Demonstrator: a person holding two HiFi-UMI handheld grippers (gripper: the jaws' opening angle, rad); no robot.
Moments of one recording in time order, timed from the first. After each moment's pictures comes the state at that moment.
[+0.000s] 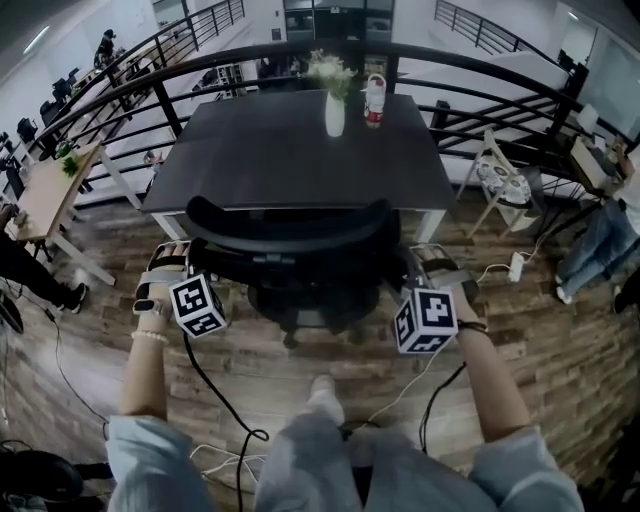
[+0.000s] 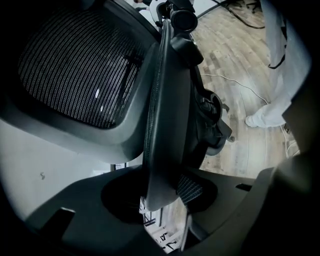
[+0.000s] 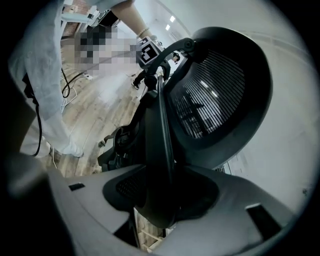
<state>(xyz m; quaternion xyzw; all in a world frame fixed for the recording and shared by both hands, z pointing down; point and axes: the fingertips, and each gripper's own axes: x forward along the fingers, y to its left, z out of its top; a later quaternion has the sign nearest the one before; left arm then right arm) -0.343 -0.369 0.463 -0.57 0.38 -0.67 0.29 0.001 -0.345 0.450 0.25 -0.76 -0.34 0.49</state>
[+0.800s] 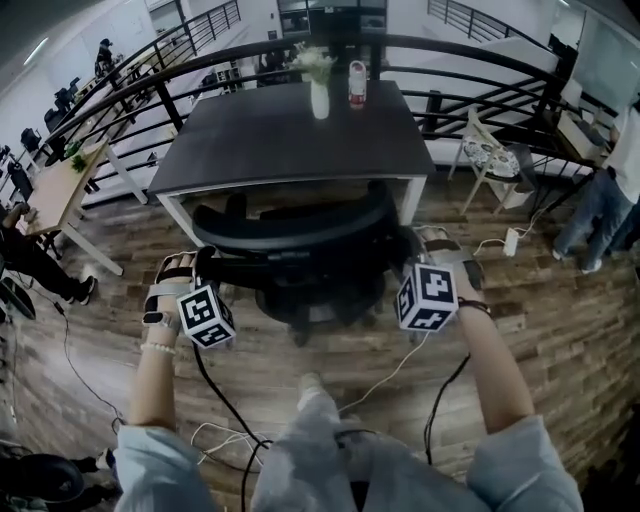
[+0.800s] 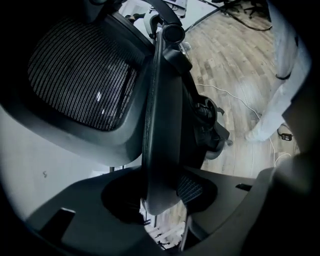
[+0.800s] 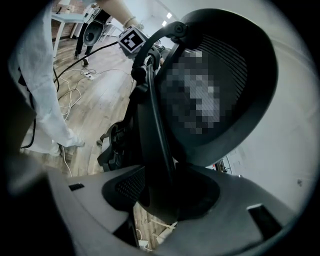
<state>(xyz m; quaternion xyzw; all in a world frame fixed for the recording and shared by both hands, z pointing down) -0.274 -0.226 0.462 -0.58 0.38 -0.66 0.29 0.067 -0.248 0.447 0.27 -0.75 -0.32 0.51</state>
